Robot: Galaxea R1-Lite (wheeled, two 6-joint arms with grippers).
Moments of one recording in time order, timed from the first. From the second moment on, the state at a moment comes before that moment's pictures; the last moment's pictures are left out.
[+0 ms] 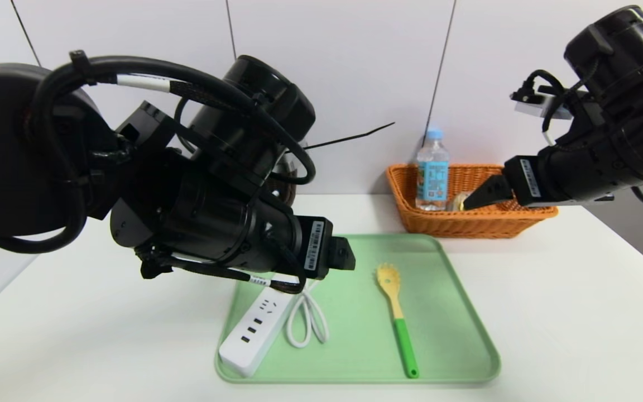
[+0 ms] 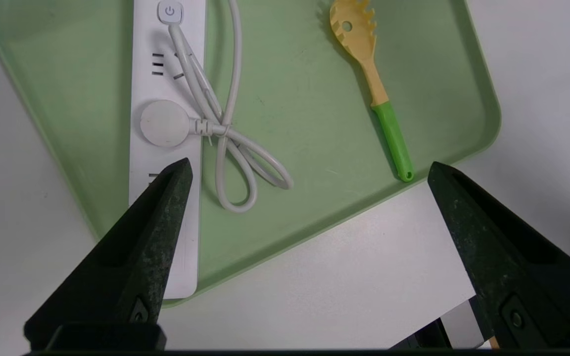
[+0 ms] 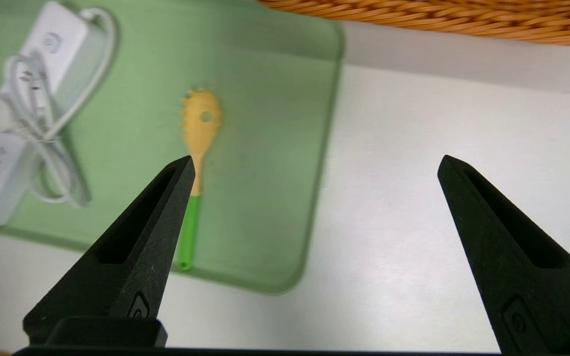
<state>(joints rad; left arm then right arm) -0.86 1.72 -1.53 0.57 0.12 -0.49 0.34 1.66 -1.64 0.84 -0.04 0.17</state>
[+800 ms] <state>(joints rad) -0.86 1.86 -1.66 0.75 0.11 -0.74 0.17 1.49 -1.27 0.55 0.02 0.12</state>
